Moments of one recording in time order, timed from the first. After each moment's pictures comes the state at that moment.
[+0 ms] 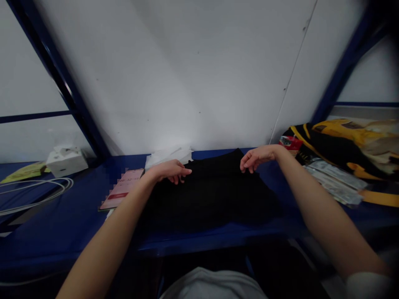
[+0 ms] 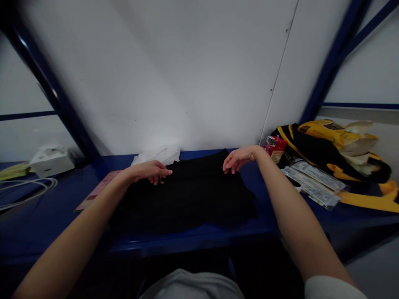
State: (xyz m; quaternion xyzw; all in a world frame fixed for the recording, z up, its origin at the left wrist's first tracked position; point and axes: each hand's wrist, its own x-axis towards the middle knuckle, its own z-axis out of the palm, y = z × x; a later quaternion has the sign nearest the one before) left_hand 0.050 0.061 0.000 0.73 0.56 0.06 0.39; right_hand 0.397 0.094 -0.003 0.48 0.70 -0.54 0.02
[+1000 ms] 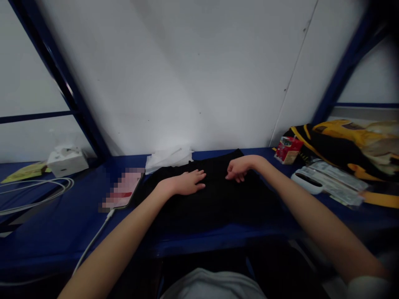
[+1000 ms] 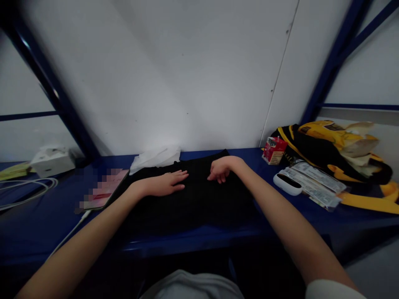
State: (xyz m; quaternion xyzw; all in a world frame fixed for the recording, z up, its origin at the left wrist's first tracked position) left_hand 0.082 0.035 -0.018 0.92 0.38 -0.07 0.10; right_hand 0.316 0.070 -0.003 0.54 0.76 -0.32 0.14
